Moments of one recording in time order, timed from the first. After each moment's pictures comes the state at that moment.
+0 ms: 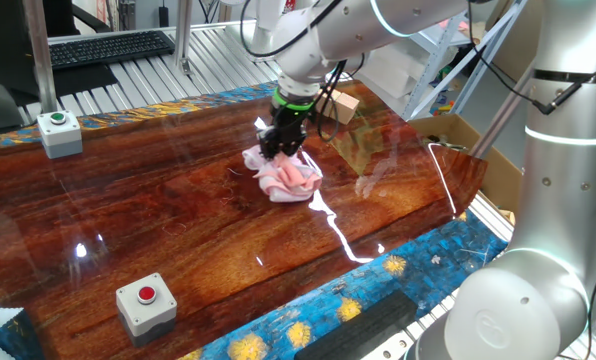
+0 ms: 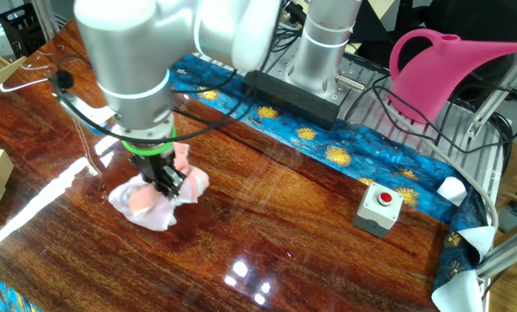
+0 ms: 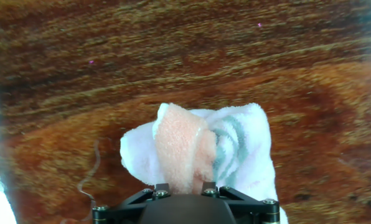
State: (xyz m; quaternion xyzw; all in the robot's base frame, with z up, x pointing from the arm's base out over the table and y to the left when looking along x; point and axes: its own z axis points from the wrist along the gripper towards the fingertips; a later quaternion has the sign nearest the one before) arm 0.592 -0.080 0.038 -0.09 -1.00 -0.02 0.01
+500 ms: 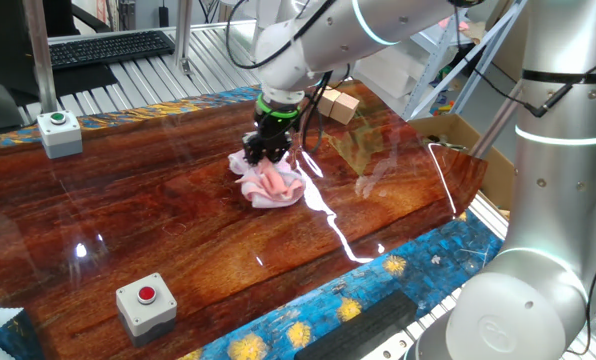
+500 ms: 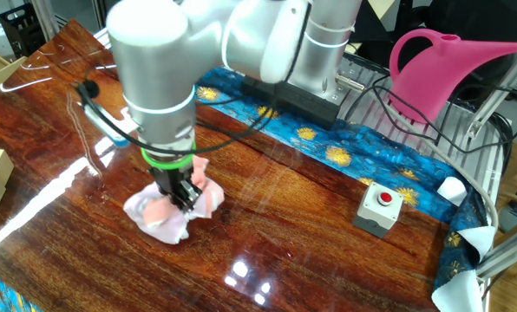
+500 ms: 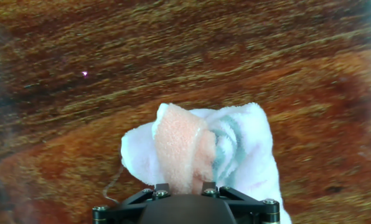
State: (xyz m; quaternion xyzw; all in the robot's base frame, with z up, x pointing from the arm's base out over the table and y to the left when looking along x) arm 0.596 -0.044 0.027 -0.12 -0.99 -0.02 0.00
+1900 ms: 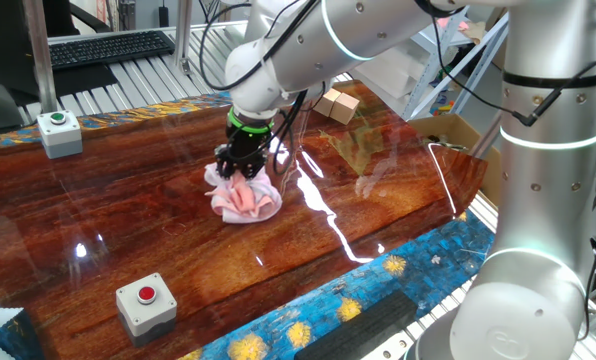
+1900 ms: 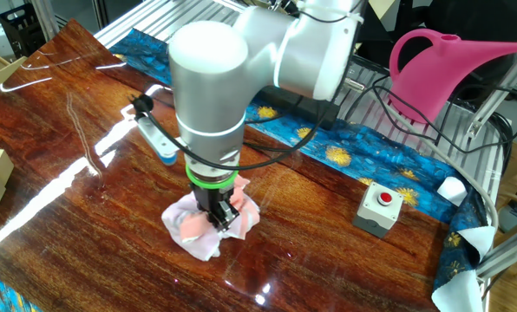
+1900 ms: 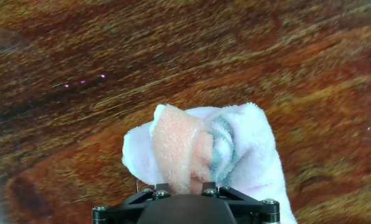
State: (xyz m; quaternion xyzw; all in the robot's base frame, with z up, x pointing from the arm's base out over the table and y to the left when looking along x) arm 0.582 0.030 0.020 -0.19 -0.98 -0.03 -0.01
